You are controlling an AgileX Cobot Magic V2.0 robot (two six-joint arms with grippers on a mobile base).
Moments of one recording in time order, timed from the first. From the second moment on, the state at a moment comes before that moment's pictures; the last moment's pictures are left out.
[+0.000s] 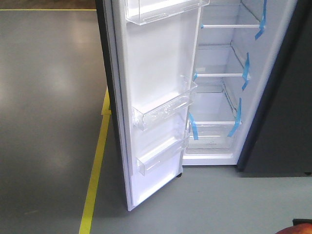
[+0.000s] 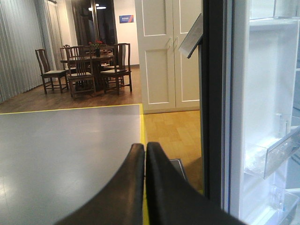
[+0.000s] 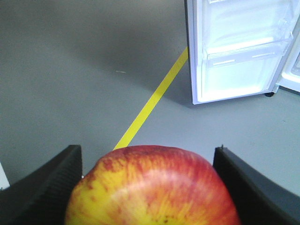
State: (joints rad) left arm 0.01 -0.01 0.03 0.02 0.02 -0.01; right arm 0.49 0.43 -0.57 0.24 0.92 -0.06
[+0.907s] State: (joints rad) left arm 0.01 -0.01 0.03 0.02 0.02 -0.01; right arm 0.49 0.43 -0.57 0.24 0.92 -0.06
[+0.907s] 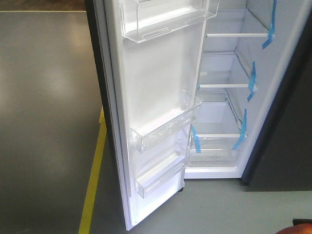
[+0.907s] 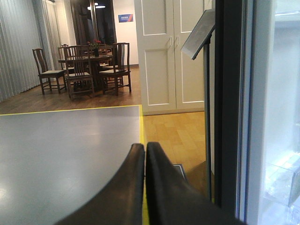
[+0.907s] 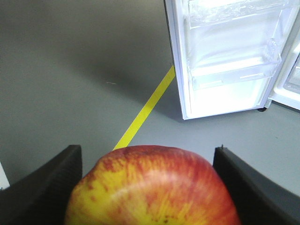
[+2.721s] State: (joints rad) left arm 0.01 -0.01 0.03 0.02 0.02 -0.01; right arm 0.49 0.43 -0.57 0.24 0.92 -0.06
